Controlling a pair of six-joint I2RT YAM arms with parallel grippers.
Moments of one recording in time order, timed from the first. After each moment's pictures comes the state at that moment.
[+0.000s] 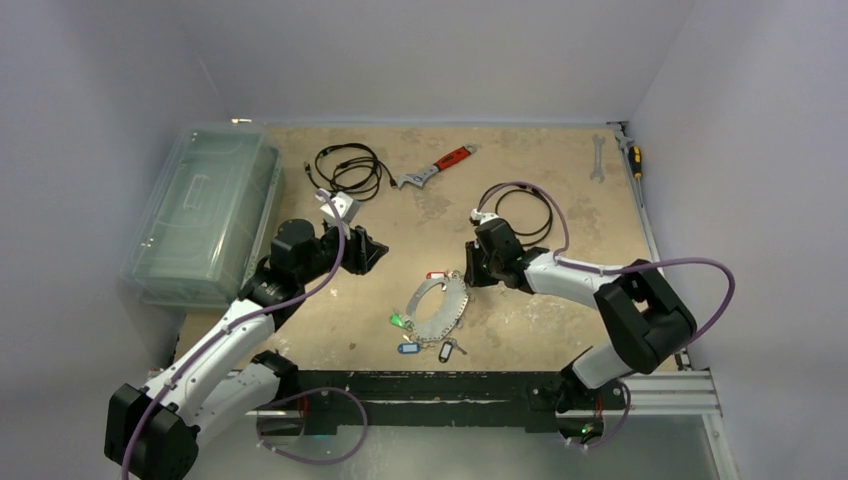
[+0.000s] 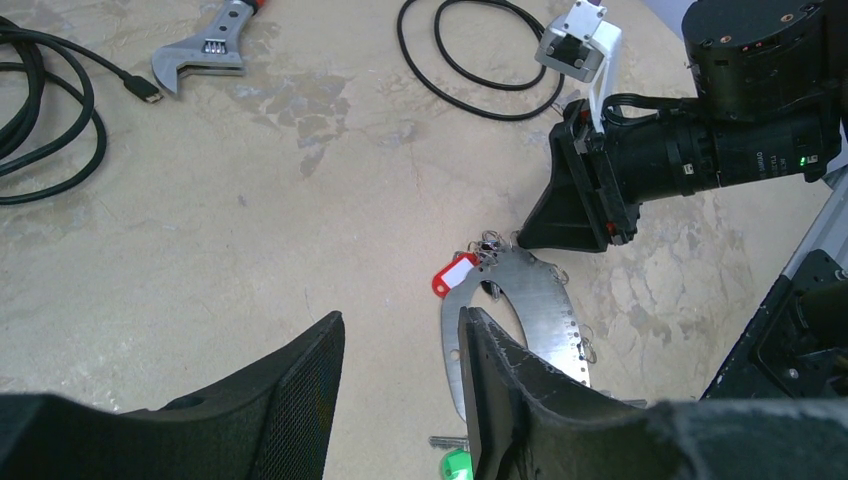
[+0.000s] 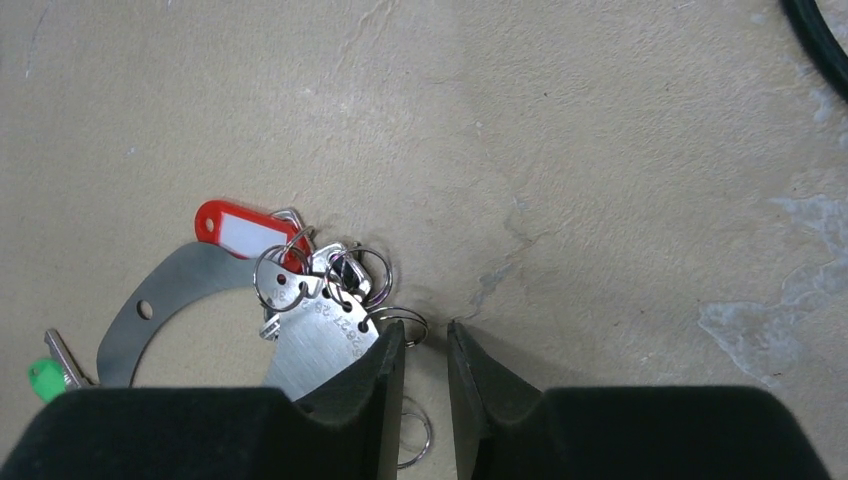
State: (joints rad) left arm -0.46 0.88 0.58 0.02 0.32 -0.20; right arm 0.62 1.52 0.71 -0.10 0.01 0.44
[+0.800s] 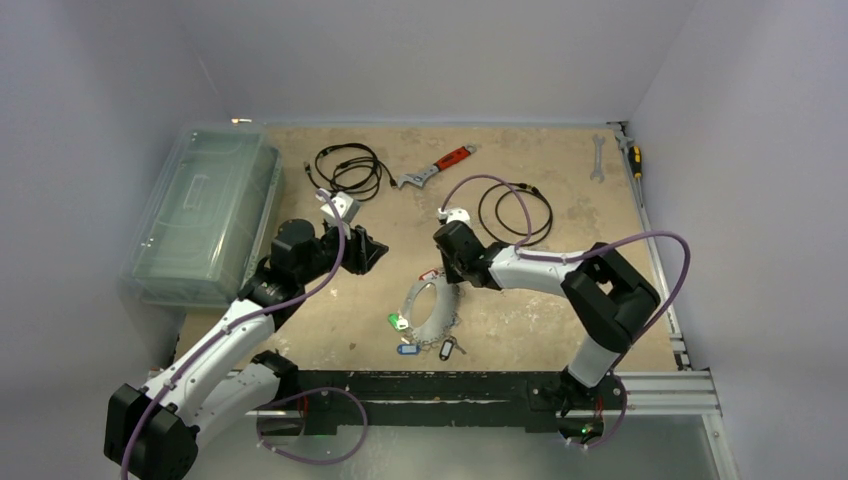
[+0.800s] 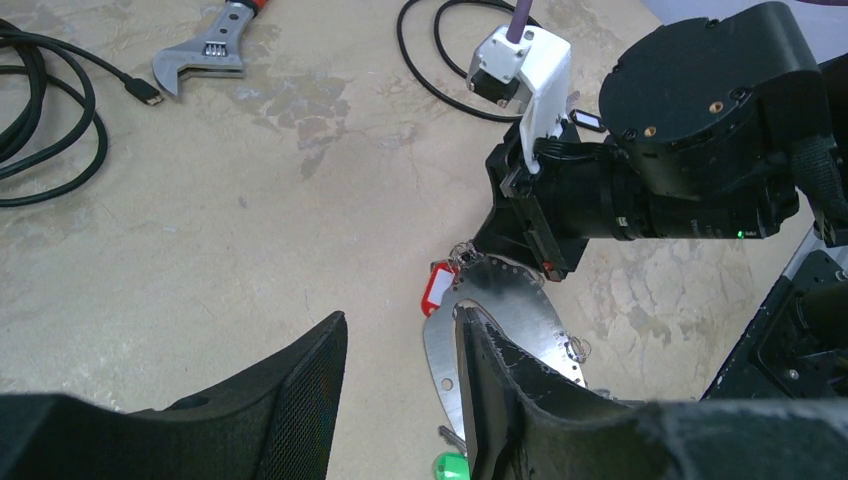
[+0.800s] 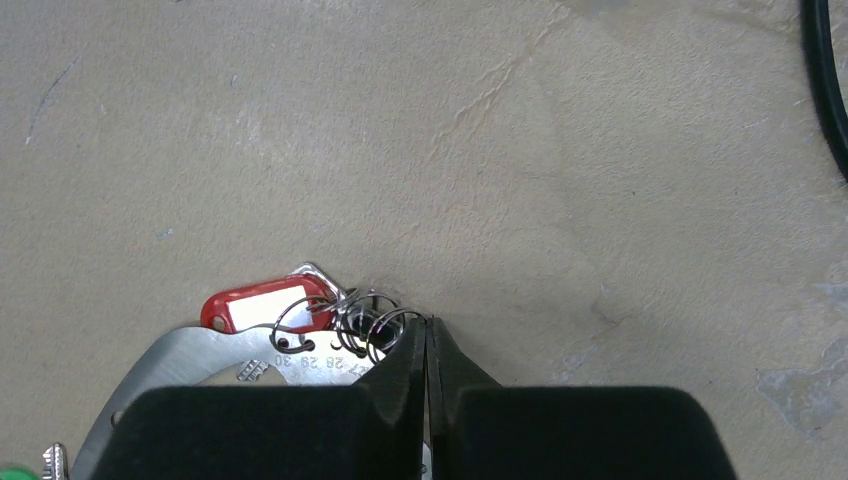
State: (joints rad) left arm -0.46 0.88 0.58 0.02 0.31 -0.20; right arm 0.79 1.69 0.89 -0.15 0.27 0.46
